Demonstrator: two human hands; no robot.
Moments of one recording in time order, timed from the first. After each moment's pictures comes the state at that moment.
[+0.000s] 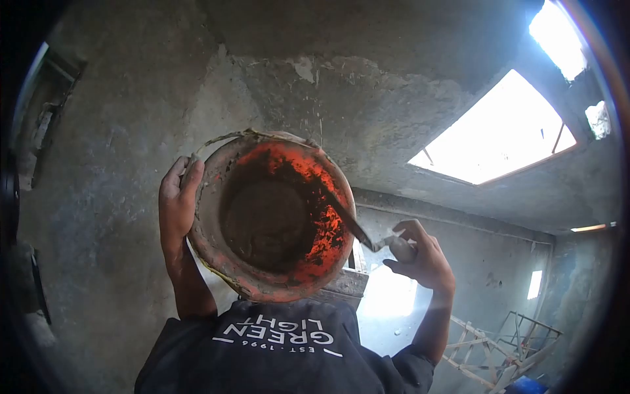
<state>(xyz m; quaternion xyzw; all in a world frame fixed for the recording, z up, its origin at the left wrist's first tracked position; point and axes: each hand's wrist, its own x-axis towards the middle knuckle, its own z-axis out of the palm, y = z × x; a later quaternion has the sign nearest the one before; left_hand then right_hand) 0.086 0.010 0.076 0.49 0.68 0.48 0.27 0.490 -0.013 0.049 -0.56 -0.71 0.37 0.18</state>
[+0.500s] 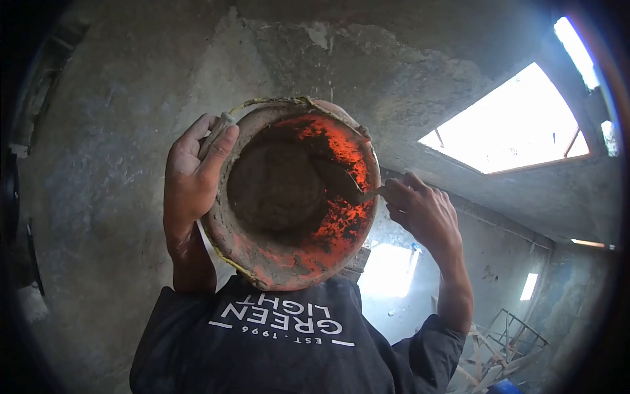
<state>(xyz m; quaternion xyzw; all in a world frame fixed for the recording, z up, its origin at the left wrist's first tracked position) 0.124 -0.003 0.086 0.53 0.64 0.44 0.34 0.446 0.023 0.051 -0.51 -0.85 0.15 -0.01</state>
